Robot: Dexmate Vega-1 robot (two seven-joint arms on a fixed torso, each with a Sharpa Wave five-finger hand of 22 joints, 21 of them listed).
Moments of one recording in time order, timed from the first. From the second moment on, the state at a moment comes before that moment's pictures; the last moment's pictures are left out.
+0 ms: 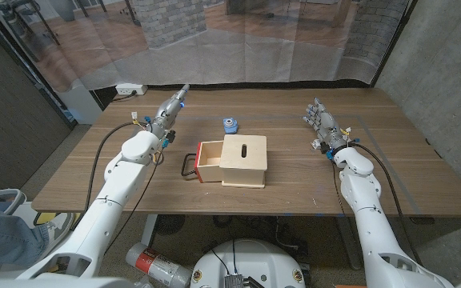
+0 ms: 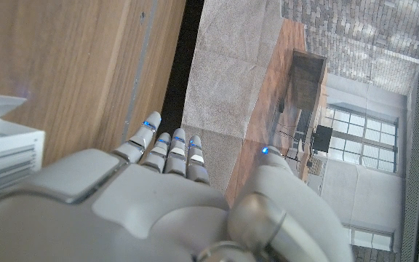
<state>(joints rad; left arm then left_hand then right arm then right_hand) 0.94 0.37 0.06 -1.58 -0.16 0.01 -0.11 0.36 -0.01 0.04 0.09 0.37 -0.09 0.04 0.21 0.18 -0.06 -0.01 0.22 0.18 -0.14 0.01 0.20 0.18 -0.16 -0.03 0.23 0.17 -0.91 -0.02 0.21 -1.34 0.12 0.10 0.37 0.28 0.01 0.18 0.02 0.21 0.17 0.06 0.19 0.18 0.16 0.08 0.23 0.18 0.06 0.01 0.20 0.18 0.05 -0.04 0.54 0.17</state>
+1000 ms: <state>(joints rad) 0.90 0.42 0.11 -1.65 -0.07 0.09 -0.08 0.38 0.00 0.05 0.08 0.37 -0.07 0.03 0.21 0.18 -0.06 -0.02 0.22 0.18 -0.13 -0.01 0.20 0.18 -0.16 -0.02 0.23 0.18 -0.92 -0.02 0.21 -1.36 0.13 0.10 0.37 0.28 0.01 0.17 0.02 0.21 0.17 0.06 0.19 0.18 0.16 0.08 0.23 0.18 0.06 0.02 0.20 0.18 0.05 -0.04 0.52 0.17</state>
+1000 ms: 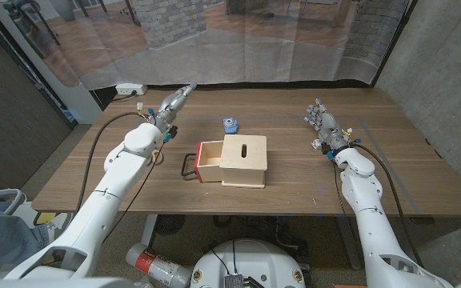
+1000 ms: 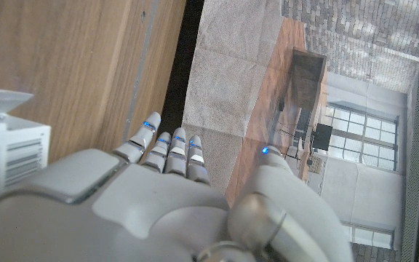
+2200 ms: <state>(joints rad) 0.82 0.49 0.18 -1.70 0.02 0.26 -0.15 0.42 0.01 0.05 0.07 0.37 -0.06 0.03 0.21 0.18 -0.04 -0.02 0.22 0.18 -0.12 0.00 0.20 0.18 -0.15 -0.01 0.22 0.18 -0.91 0.00 0.22 -1.36 0.15 0.09 0.38 0.28 0.01 0.17 0.01 0.21 0.17 0.06 0.19 0.18 0.16 0.08 0.23 0.18 0.06 0.02 0.20 0.18 0.06 -0.04 0.51 0.17</state>
